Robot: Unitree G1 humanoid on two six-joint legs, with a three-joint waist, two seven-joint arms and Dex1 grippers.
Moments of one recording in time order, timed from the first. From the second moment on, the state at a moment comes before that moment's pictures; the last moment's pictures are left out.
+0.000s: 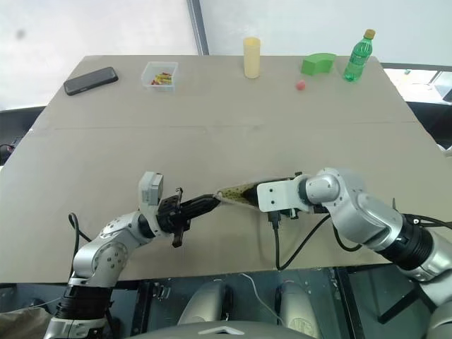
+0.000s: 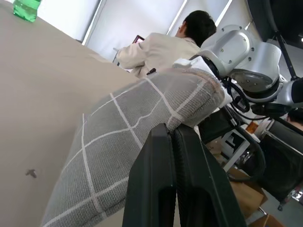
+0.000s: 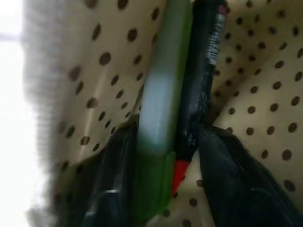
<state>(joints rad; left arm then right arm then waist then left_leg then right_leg) -0.09 0.44 0.05 -0.17 -0.75 0.45 -1.13 -0.66 -0.84 0.70 -0.46 -0.25 0.70 1.03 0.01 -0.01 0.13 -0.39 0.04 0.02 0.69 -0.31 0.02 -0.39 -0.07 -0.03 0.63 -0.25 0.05</state>
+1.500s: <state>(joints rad) -0.14 0.48 0.08 0.07 -0.46 0.01 -1.07 -0.43 -0.84 0.21 -0.07 -0.03 0.70 0.72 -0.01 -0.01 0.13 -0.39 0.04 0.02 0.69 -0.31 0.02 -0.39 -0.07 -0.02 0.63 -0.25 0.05</state>
